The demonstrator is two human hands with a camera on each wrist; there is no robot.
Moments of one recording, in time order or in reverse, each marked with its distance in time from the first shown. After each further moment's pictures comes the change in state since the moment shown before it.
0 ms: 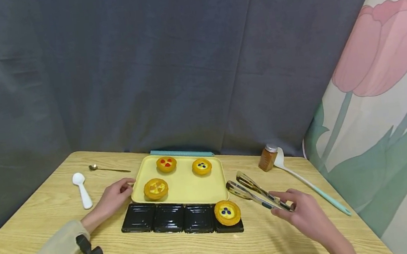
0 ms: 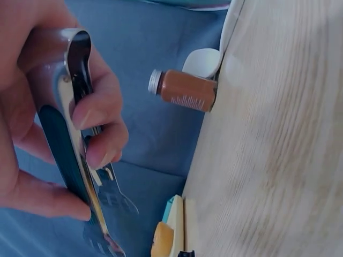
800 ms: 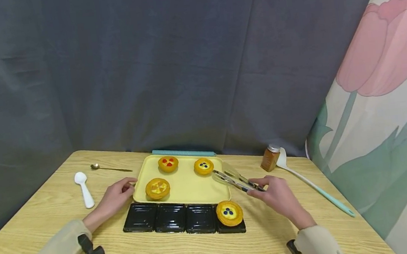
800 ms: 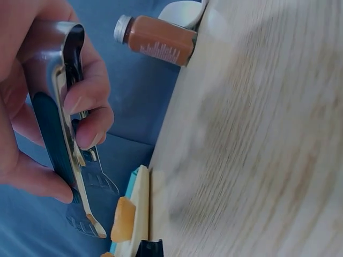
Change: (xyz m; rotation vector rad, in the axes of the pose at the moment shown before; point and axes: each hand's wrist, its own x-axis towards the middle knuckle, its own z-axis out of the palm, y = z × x) left_hand 0.000 0.001 0.000 0.019 0.010 -0.009; right_hand 0.070 0.001 0.040 0.028 0.014 0.024
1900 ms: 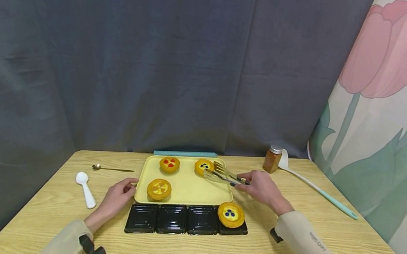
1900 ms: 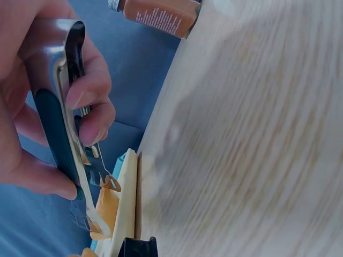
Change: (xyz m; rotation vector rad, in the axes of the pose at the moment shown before) left_hand 0.001 -0.001 0.001 0.001 0.005 0.002; right_hand 0.046 -0.006 0.031 -0.059 -0.024 -0.086
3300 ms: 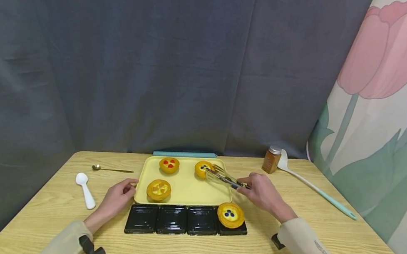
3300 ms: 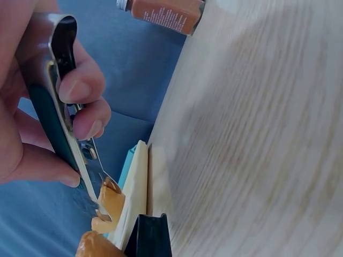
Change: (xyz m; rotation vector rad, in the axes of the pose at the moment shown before) left_hand -0.001 0.001 0.000 0.010 0.007 0.011; right_hand -0.018 -0.009 -0.002 -0.084 0.084 -0.175
